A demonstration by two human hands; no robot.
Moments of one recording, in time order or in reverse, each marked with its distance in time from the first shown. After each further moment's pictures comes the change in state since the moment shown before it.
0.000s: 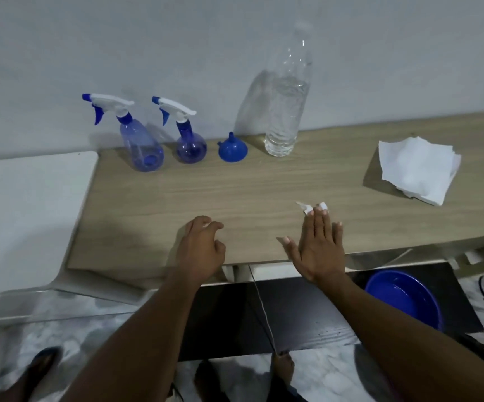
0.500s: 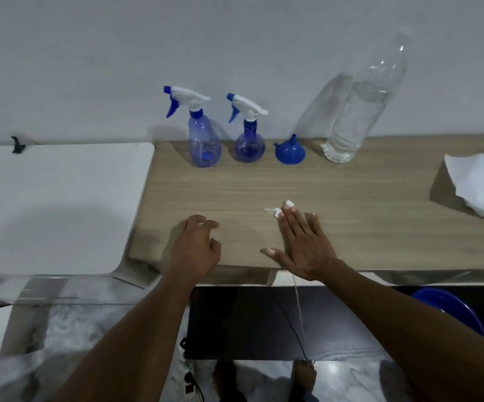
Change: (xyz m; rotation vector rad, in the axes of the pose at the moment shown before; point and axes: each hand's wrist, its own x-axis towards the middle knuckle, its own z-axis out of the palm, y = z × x) left_hand -0.011 -0.125 -0.066 -0.013 0.034 -0.129; right_hand 0.031 -0.144 0.010 -0.107 -0.101 -0.470
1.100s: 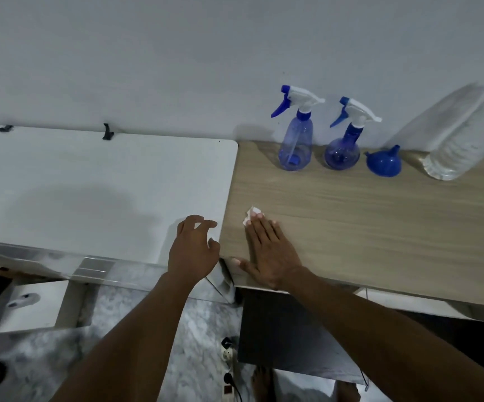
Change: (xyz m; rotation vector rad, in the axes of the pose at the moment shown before) left_hand -0.009 -0.176 -0.090 -0.035 0.127 -0.102; right_hand 0.110 -0.248 0.024 0.085 -0.050 -0.236
